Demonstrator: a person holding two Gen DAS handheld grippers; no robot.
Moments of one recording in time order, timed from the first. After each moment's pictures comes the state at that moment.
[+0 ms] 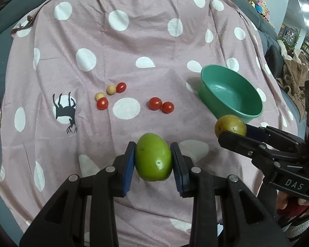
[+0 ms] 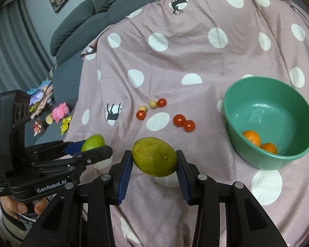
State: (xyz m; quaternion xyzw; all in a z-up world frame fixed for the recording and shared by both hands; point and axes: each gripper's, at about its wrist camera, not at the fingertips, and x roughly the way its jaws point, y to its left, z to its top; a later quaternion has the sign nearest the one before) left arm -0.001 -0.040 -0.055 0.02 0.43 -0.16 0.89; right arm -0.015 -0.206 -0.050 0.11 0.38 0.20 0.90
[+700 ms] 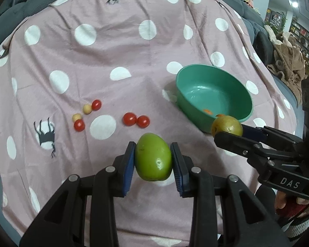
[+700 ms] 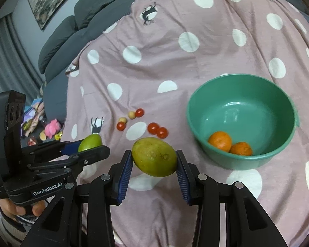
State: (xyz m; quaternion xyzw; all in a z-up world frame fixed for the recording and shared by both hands) left arm 0.017 -0.103 -0.045 0.07 0.41 -0.20 0.89; right arm -0.011 -0.263 -0.054 0.15 0.36 0.17 0.90
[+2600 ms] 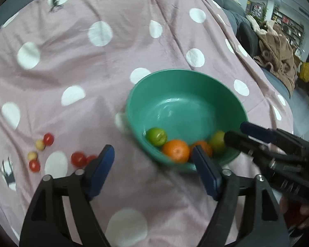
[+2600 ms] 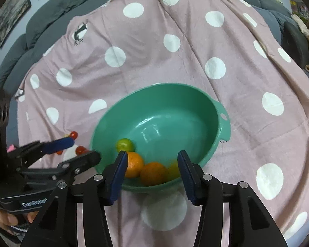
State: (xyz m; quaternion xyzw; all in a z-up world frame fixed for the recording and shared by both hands) left arm 0.068 -0.187 -0.074 0.09 0.40 -0.26 0.87; right arm 0.008 -0.351 -0.074 0.15 0.35 0.00 0.92
